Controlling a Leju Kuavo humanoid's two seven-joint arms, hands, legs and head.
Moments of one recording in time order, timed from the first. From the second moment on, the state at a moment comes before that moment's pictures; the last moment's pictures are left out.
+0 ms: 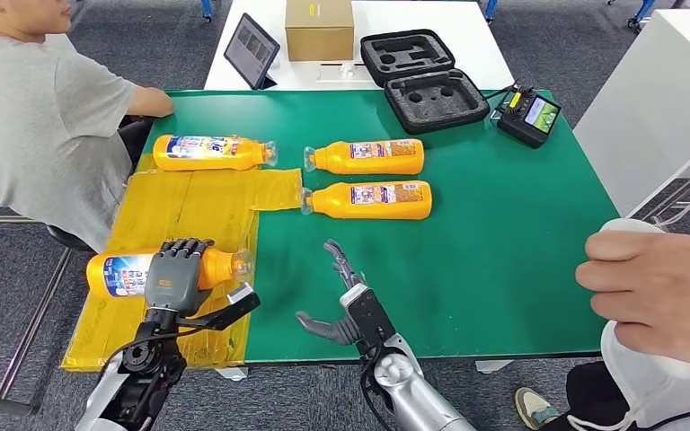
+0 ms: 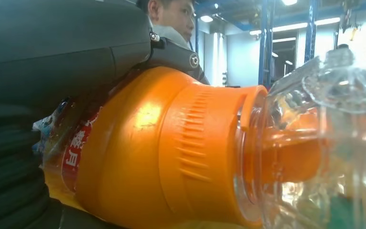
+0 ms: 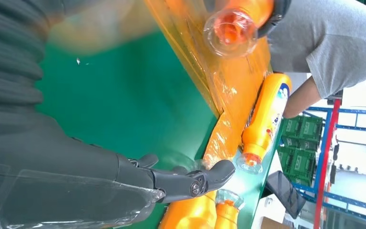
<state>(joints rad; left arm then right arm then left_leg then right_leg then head) -0.31 -0.07 -0.01 -0.89 -1.36 0.70 -0.26 -0.32 0.20 0.37 -0.78 0.01 -0.26 -0.70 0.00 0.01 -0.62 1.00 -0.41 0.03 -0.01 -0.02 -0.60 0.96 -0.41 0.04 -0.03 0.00</state>
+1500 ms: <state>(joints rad) -0.62 -0.08 -0.10 -0.44 -1.19 0.42 -0.28 -0.30 0.17 0.15 -0.82 -0.02 -0.20 -0.70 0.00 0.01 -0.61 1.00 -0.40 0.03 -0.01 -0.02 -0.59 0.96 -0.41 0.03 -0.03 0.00</state>
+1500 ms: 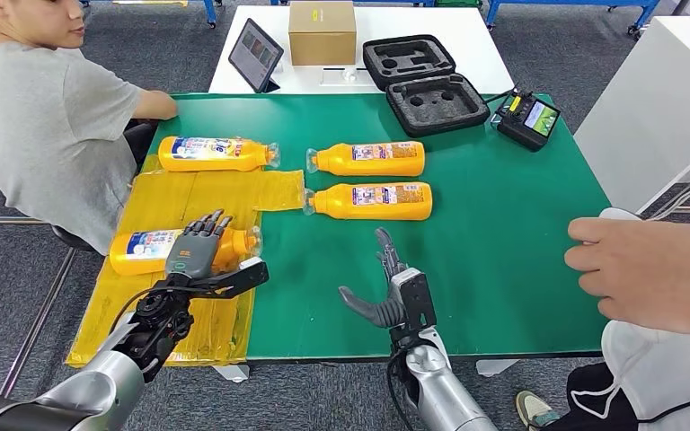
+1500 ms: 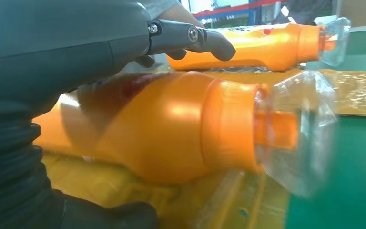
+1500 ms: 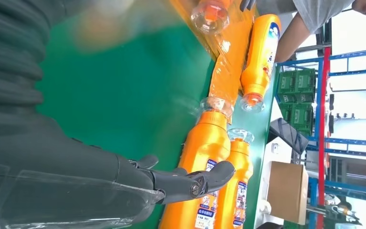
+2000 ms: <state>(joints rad) -0.61 -0.08 -0.09 -0.44 -1.12 0.44 -0.36 -0.30 0.17 0.12 -0.80 -0.02 -0.19 -0.70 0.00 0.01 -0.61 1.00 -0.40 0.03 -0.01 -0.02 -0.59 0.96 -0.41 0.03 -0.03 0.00</state>
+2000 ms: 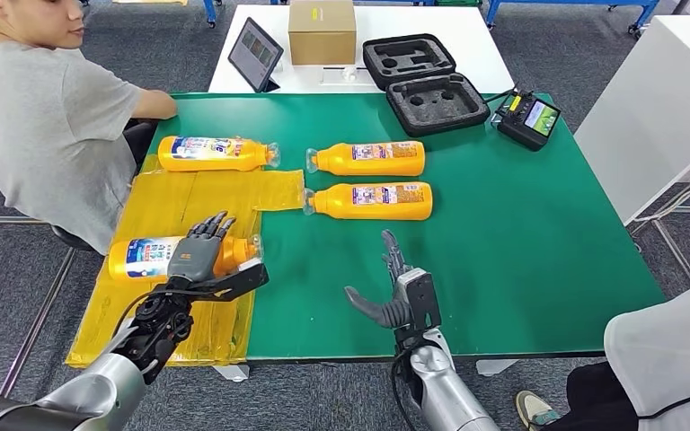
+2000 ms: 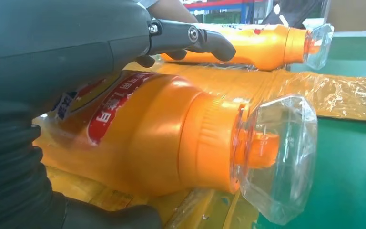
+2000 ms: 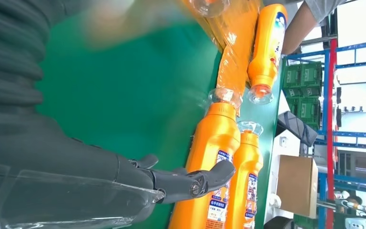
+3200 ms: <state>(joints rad) -0.08 -0.03 -0.43 -1.44 -0.72 0.53 -0.55 -0.24 0.12 0.14 -1.00 0.04 -0.41 -0.70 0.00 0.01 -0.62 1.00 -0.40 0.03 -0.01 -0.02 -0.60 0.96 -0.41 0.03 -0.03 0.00</state>
